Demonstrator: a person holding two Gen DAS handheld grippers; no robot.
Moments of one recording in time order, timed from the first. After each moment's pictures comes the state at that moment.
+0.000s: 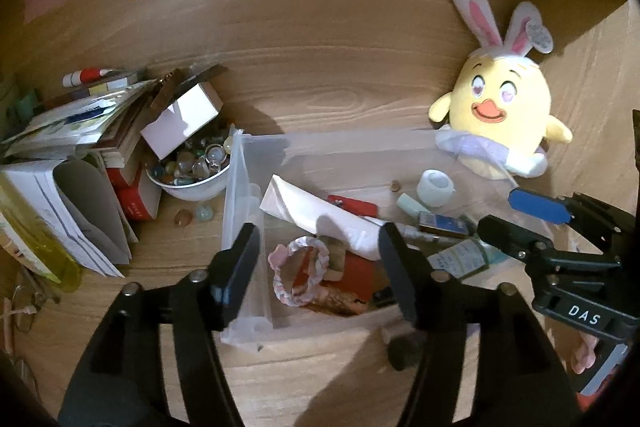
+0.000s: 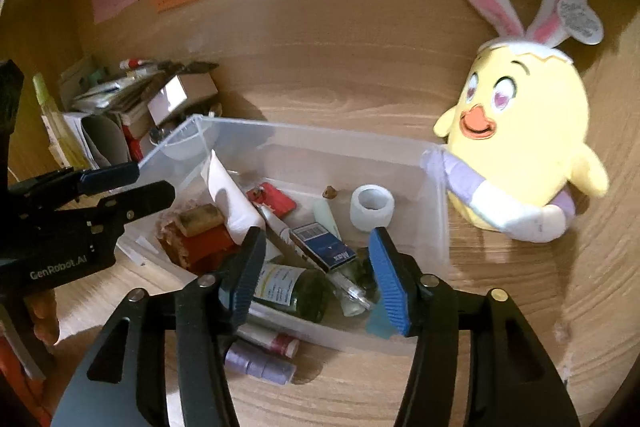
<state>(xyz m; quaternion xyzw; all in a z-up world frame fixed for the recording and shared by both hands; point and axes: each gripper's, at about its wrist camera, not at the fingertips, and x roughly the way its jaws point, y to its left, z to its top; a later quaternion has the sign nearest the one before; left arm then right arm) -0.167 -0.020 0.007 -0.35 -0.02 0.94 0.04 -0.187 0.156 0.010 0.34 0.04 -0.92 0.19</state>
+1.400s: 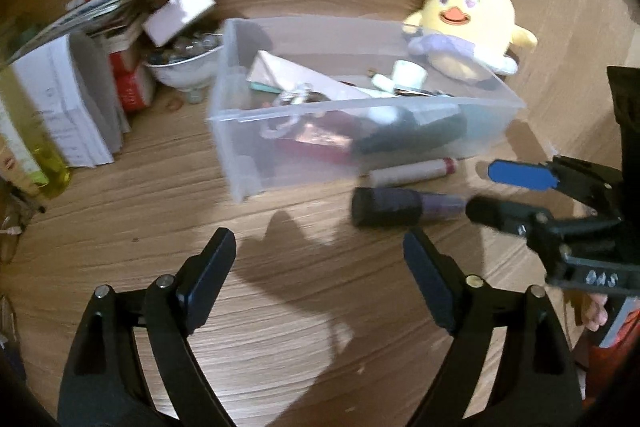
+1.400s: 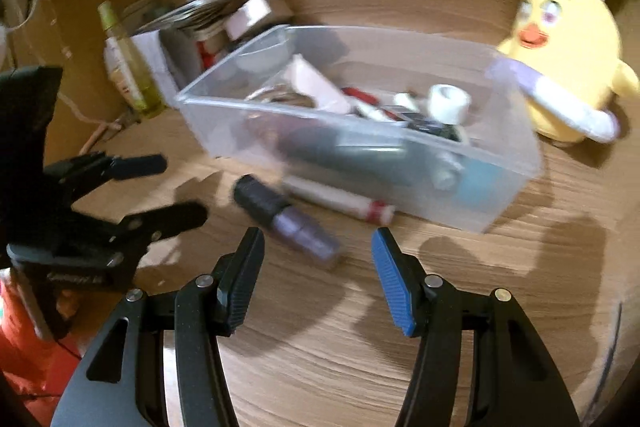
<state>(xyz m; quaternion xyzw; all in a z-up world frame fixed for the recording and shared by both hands) -0.096 -0.017 -0.044 -0.43 -0.01 0.90 0.08 -0.131 0.148 -0.034 0.42 0.04 -0.87 0.26</state>
